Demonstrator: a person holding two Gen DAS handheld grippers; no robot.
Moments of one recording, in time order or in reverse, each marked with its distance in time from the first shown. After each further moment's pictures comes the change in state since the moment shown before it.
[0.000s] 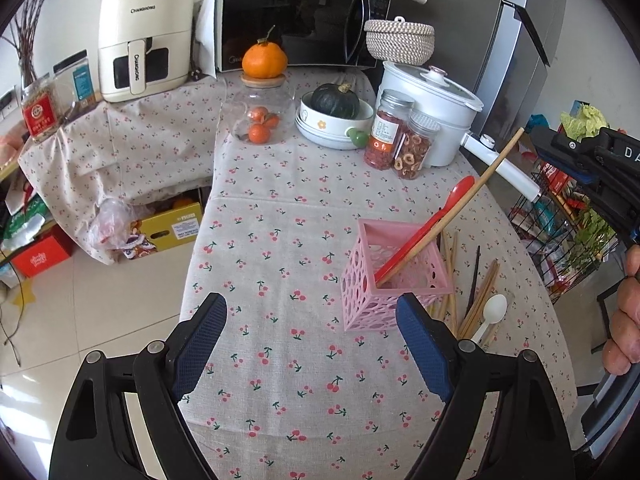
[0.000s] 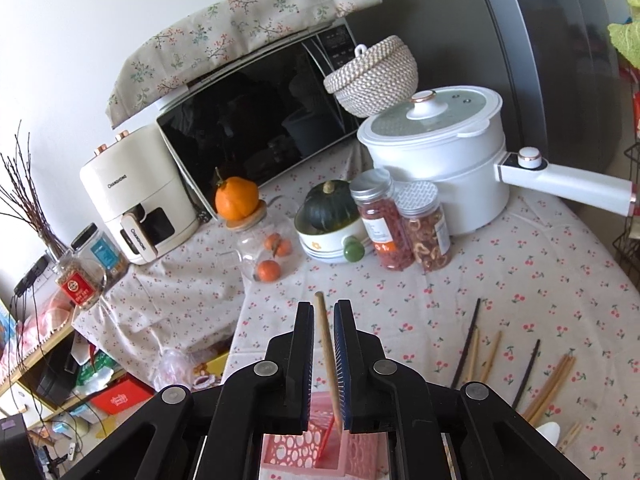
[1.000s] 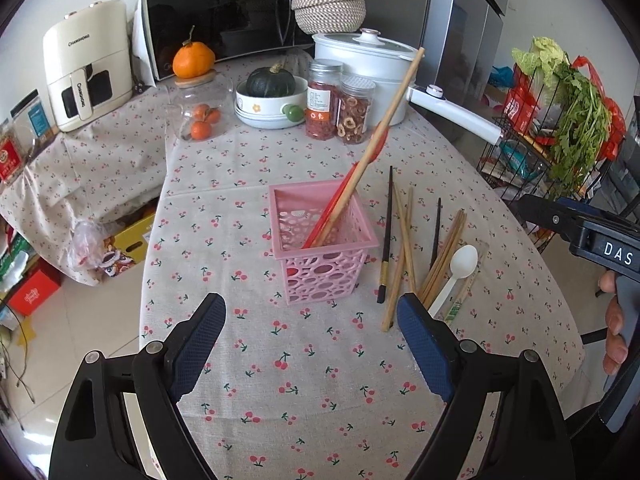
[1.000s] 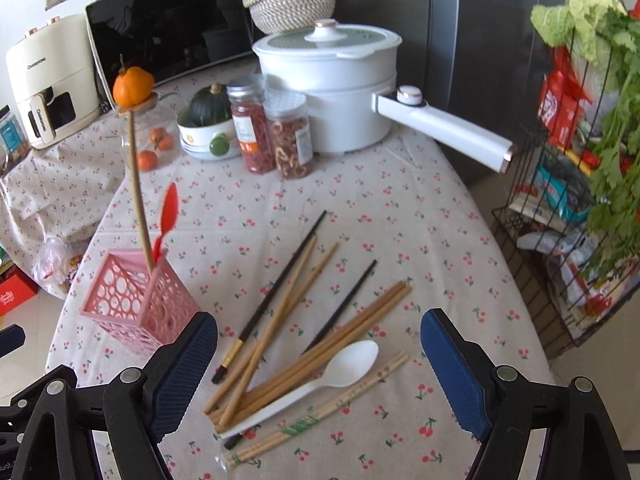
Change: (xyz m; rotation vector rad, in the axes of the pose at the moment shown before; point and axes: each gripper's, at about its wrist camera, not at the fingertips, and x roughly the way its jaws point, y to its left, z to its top) left arm 0.005 -0.067 -0.024 0.181 0.065 -0.050; right arm -0.027 -0.077 -0.050 -0.173 0.229 -0.316
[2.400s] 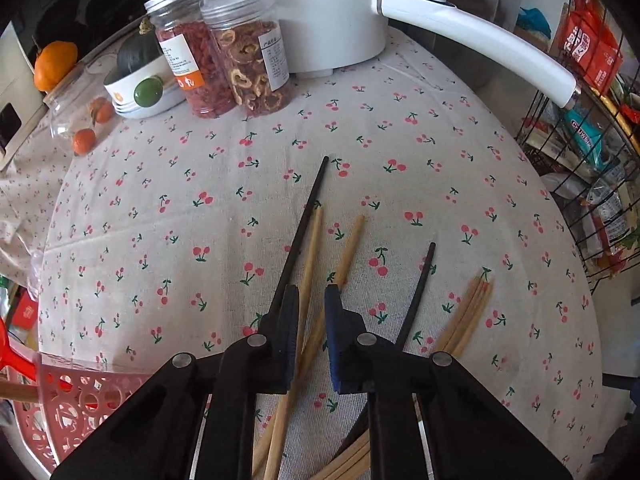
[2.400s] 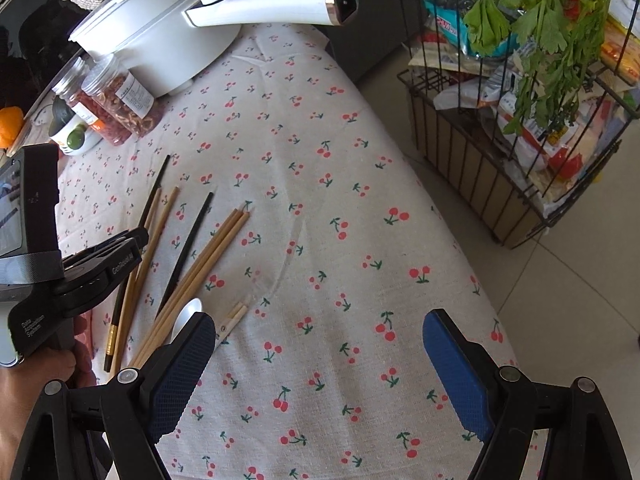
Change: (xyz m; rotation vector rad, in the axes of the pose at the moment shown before) left arm 0.215 -0.143 0.111 0.033 0.216 0.127; right arm 0.052 -0.151 -0.017 0.329 0.269 0.001
